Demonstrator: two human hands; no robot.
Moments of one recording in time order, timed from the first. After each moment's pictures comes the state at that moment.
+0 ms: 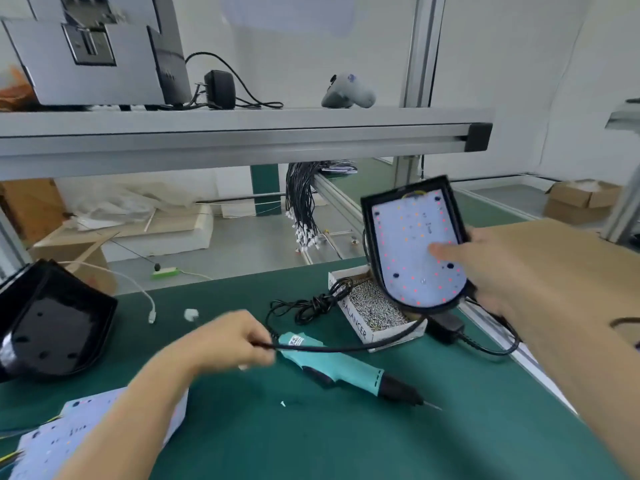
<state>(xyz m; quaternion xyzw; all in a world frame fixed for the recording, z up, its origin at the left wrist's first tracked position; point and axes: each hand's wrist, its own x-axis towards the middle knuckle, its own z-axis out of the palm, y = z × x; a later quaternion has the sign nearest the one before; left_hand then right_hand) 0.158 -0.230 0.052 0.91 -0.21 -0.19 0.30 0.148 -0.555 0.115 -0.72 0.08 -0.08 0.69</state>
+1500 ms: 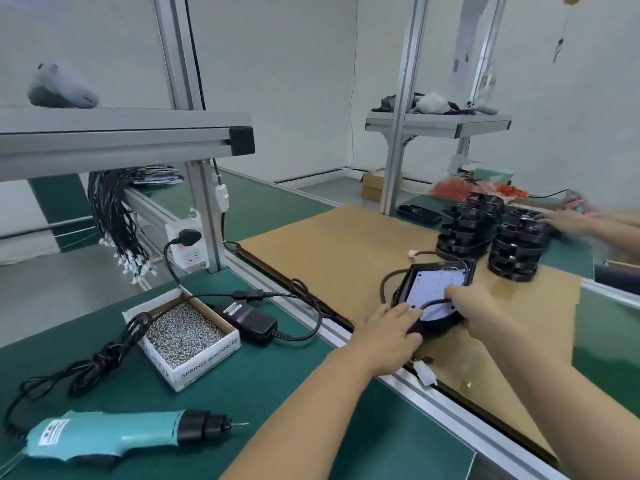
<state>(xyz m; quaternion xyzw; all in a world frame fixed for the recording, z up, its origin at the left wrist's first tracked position) 0.093 -0.646 0.017 0.81 -0.53 -0.17 0.19 0.034 -0.807 0.040 -0.62 0.54 -0.21 0.53</state>
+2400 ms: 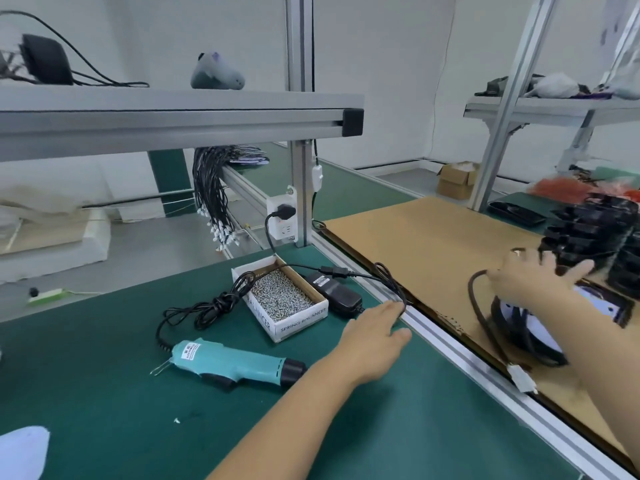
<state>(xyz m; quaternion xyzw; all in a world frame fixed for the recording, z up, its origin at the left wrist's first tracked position) 0.111 -0.506 0.023 0.85 -0.37 -0.17 0.32 0.085 -0.755 0.067 -0.89 0.45 0.05 -0.06</state>
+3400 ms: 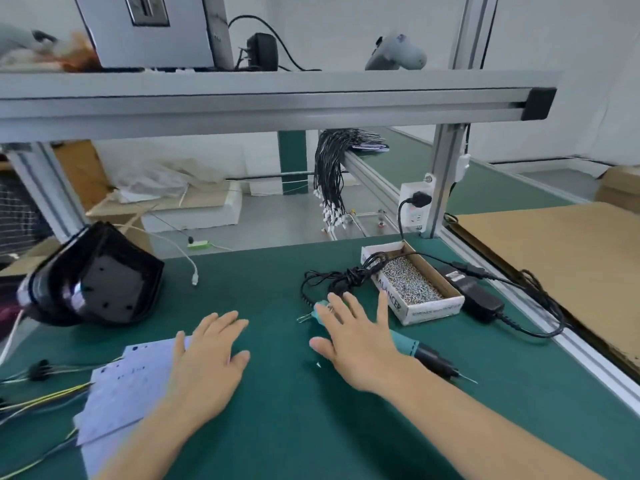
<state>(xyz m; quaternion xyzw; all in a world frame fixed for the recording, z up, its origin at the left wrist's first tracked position) 0.079 -0.191 -0.005 0.98 0.06 0.02 0.18 0.131 -0.399 -0.021 -0.98 -0.18 0.01 -0.01</state>
